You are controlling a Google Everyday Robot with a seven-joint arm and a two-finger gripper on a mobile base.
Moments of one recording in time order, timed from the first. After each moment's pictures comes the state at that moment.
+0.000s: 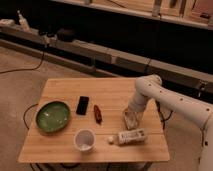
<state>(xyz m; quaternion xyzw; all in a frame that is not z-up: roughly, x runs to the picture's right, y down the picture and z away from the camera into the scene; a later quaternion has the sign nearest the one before) 0.185 0.164 0.844 -0.26 -0.25 -0.42 0.83</state>
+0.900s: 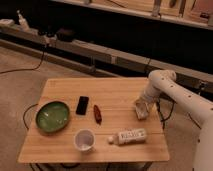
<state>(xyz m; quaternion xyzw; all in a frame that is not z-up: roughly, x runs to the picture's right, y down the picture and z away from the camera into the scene) 0.240 0.107 0.888 -0.24 -0.24 -0.42 0.84</state>
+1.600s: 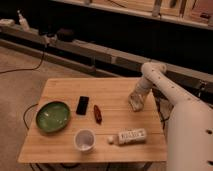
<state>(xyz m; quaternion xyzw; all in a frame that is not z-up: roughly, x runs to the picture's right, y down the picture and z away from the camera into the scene) 0.210 0.072 0.947 -0.24 -0.27 -0.47 0.81</state>
